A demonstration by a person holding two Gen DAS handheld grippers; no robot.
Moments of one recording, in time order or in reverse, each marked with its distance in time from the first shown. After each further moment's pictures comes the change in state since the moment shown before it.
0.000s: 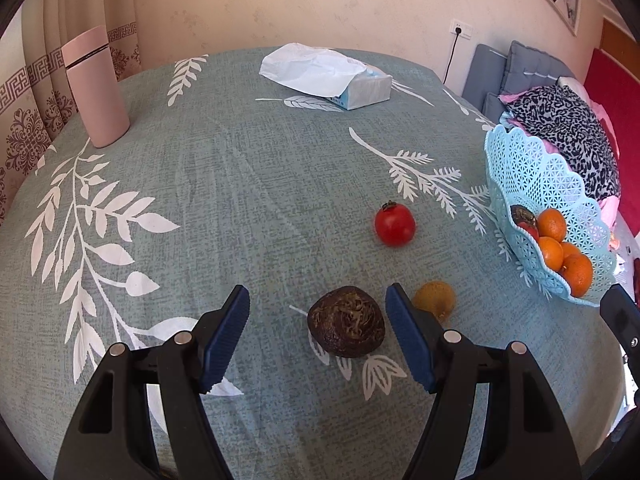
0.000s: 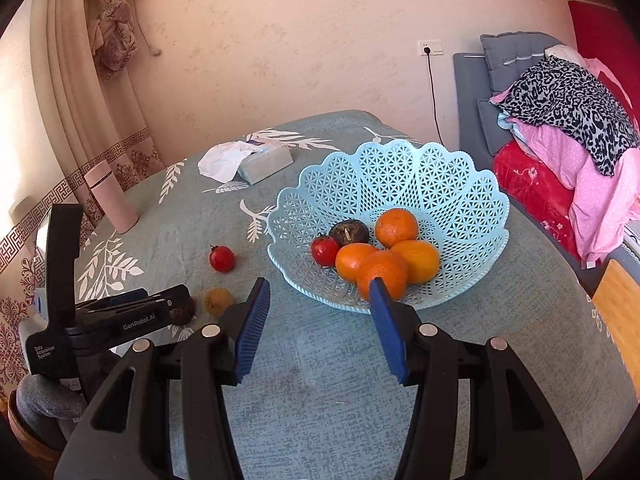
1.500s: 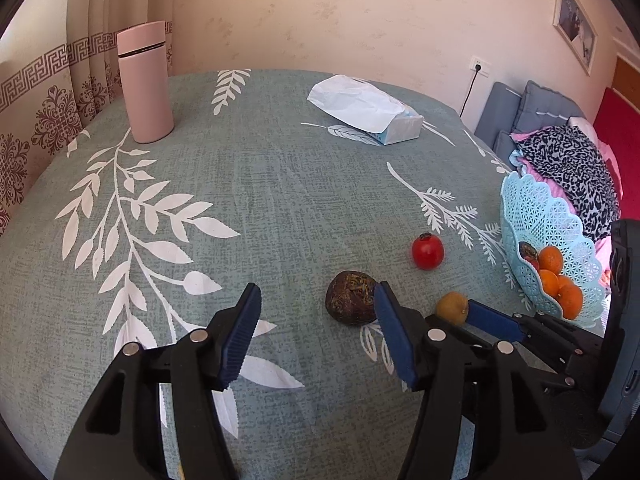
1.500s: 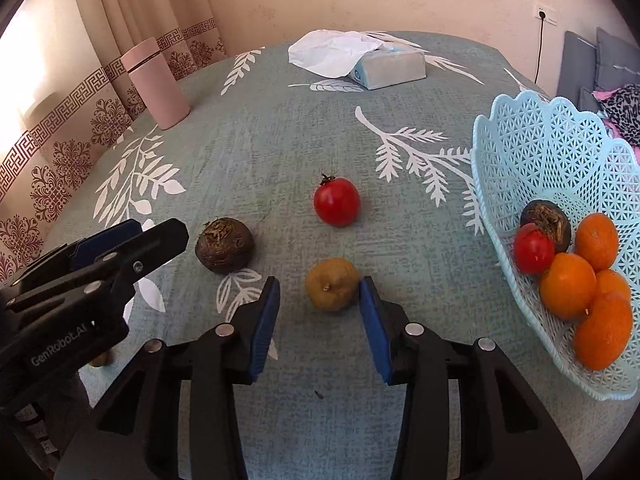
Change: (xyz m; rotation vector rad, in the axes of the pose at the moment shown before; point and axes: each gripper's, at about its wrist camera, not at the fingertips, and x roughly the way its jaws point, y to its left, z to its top) left arm -0.030 0.041 -0.003 -0.111 -0.080 0.007; right arm 0.112 0.094 0.000 -0.228 0.339 0.173
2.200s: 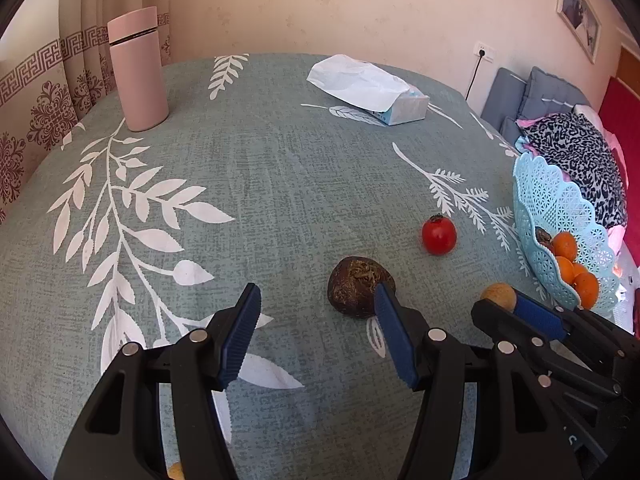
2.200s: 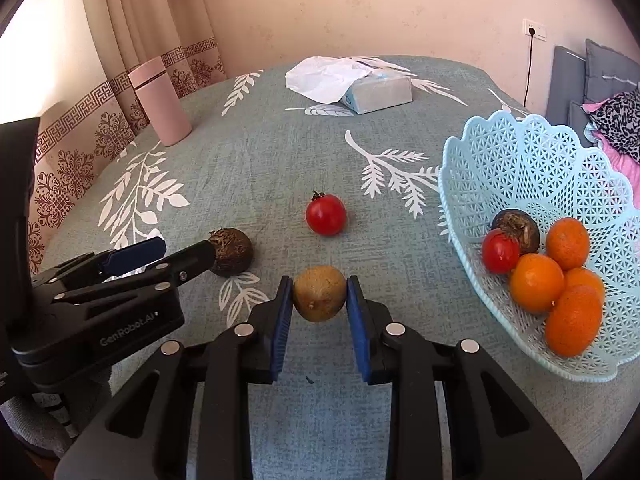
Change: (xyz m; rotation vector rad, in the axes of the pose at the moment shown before) left arm 0.016 -0.004 -0.004 0.022 0.040 0.018; right arm -0.031 -0.003 -0.009 -0.004 -0.097 -0.014
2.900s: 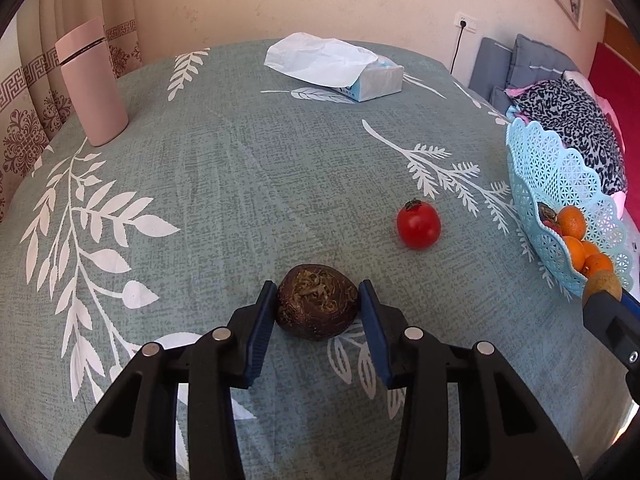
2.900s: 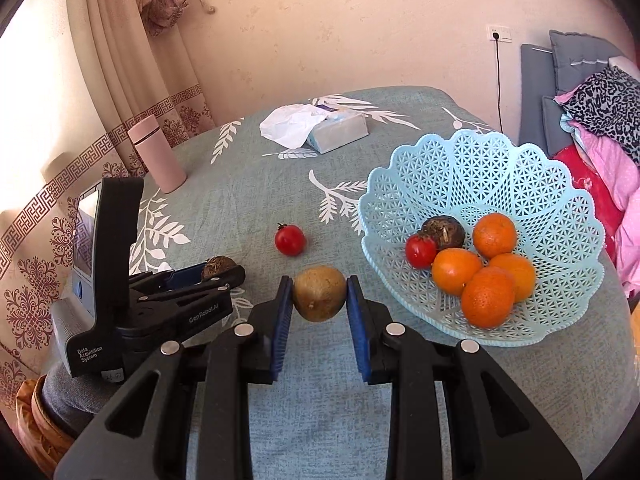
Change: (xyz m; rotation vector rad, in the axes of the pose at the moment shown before) left arm 0.028 -0.029 0.005 0.098 0.048 -0.004; right arm -0.059 -0.033 -0.011 0.104 -0.122 -0.008
